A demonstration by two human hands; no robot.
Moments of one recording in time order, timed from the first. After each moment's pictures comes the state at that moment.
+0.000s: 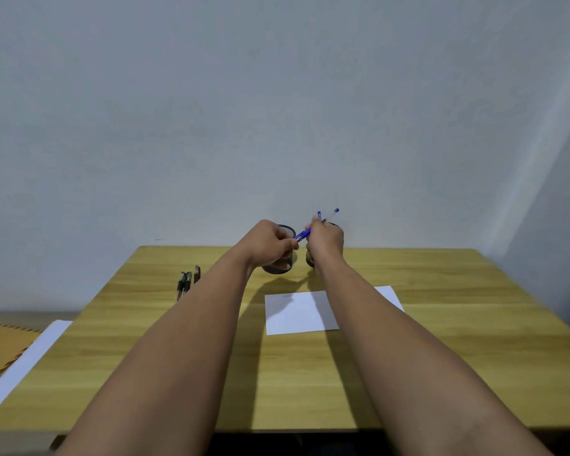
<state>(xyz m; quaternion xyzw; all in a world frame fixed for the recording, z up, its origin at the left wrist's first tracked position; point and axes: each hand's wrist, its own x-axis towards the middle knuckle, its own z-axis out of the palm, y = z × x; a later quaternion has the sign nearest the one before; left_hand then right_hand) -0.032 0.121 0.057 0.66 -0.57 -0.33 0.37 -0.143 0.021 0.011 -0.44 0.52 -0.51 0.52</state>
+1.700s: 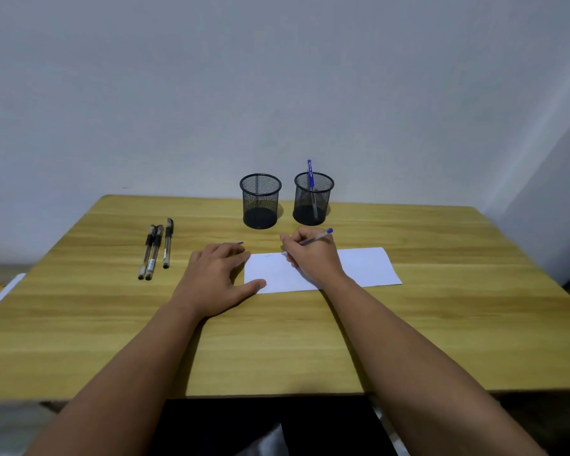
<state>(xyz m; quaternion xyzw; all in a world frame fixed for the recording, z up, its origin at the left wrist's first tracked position) 0.009 0.167 -0.110 0.69 -0.69 0.04 0.22 -0.190 0.043 -0.107 -0.65 0.42 -0.40 0.49</state>
